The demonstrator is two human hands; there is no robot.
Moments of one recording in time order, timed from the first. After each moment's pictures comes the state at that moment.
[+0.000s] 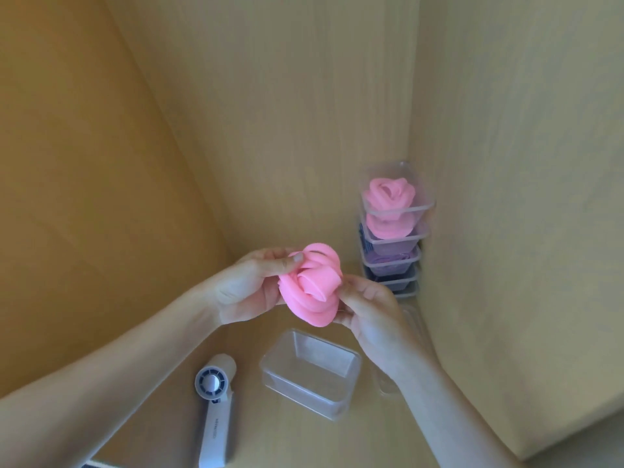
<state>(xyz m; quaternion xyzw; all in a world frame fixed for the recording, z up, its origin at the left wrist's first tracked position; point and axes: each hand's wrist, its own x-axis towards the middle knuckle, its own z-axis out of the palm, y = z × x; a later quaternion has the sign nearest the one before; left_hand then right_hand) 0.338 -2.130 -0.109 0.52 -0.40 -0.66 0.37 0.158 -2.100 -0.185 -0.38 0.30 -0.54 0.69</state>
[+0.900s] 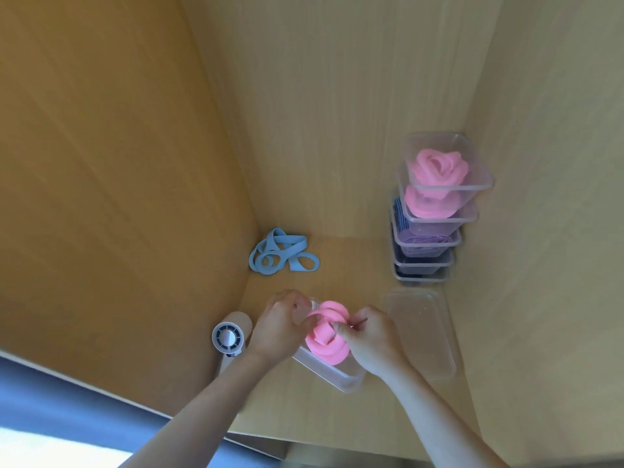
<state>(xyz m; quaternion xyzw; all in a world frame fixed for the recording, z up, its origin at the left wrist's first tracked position) 0.374 -2.089 -0.288 0.69 -0.64 -0.22 0.26 0.185 -2.095 -0.293 -0.55 0.64 -0.28 0.46</state>
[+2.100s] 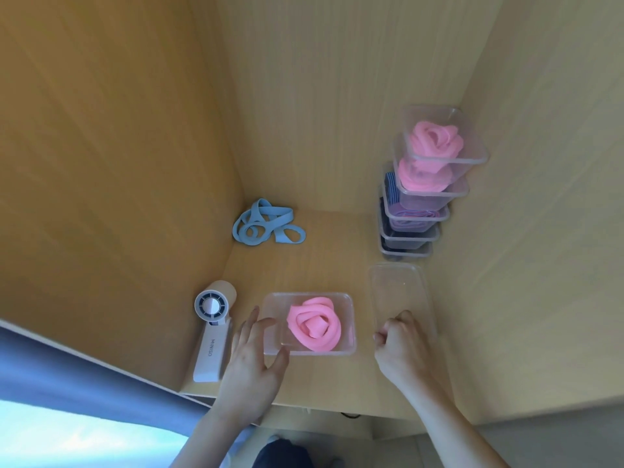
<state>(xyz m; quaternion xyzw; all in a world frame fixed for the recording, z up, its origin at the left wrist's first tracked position) 0.369 -1.978 -0.320 0.71 -0.58 -0.26 0.30 0.120 -2.054 -0.331 -0.66 0.72 -0.07 0.18</state>
